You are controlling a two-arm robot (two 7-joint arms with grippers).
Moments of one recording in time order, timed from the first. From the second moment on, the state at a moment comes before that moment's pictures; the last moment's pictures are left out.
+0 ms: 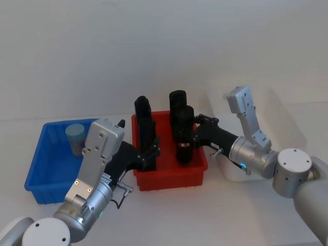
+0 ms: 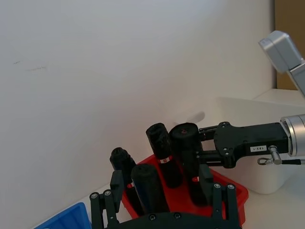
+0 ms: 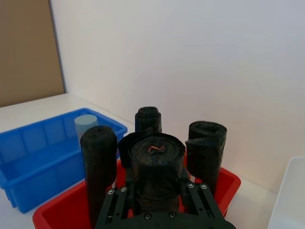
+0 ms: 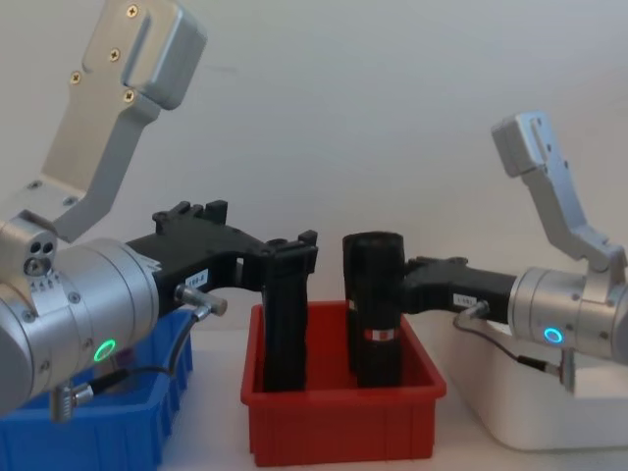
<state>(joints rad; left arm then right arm) -0.24 0.38 0.45 -1.63 -0.20 0.01 -0.01 0.81 0.04 -0.29 -0.51 0.16 -0.33 0.66</state>
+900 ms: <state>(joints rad) -0.24 0.38 0.45 -1.63 -0.20 0.01 -0.01 0.53 0.14 -0.24 -1.17 0.20 -0.12 0.38</state>
